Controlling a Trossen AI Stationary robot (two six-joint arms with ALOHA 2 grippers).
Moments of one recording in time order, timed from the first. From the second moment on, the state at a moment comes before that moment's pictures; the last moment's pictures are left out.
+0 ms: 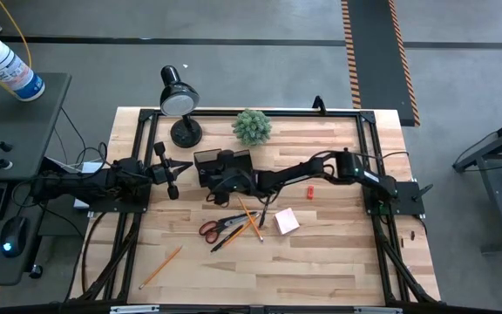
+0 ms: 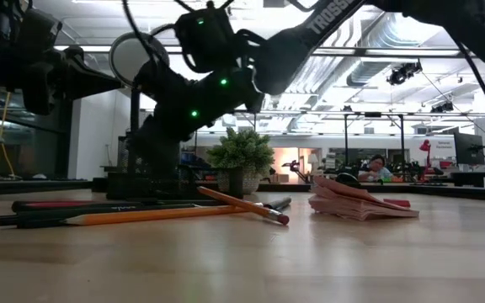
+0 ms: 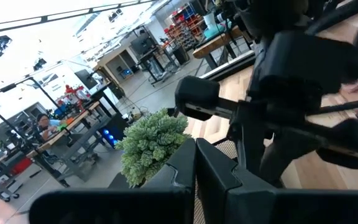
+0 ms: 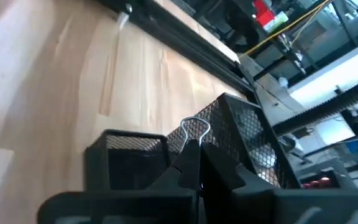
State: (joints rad) left arm 0.17 0.10 0.01 0.05 -0.27 0.58; right arm 0.01 2.36 1.62 0.38 0.44 -0.58
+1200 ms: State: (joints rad) left arm 0.17 0.10 0.01 0.05 -0.27 0.58; right arm 0.15 2.23 1.65 -0.36 1.16 -0.31
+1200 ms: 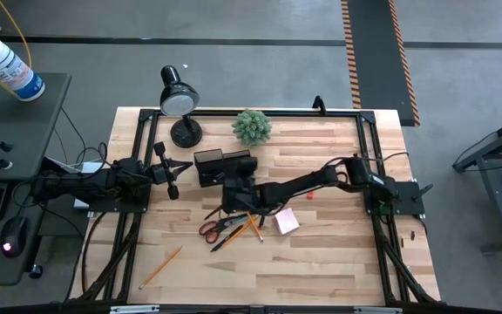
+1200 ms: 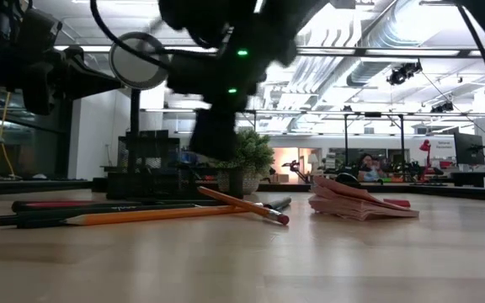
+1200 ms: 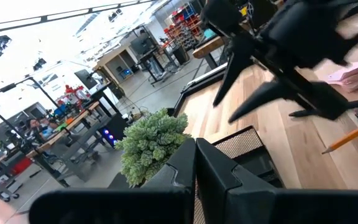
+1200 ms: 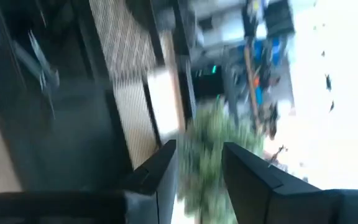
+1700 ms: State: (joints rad) left arm 0.17 0.10 0.01 0.05 -0.27 0.57; right arm 0.27 2.18 1.64 -1.34 1.05 0.94
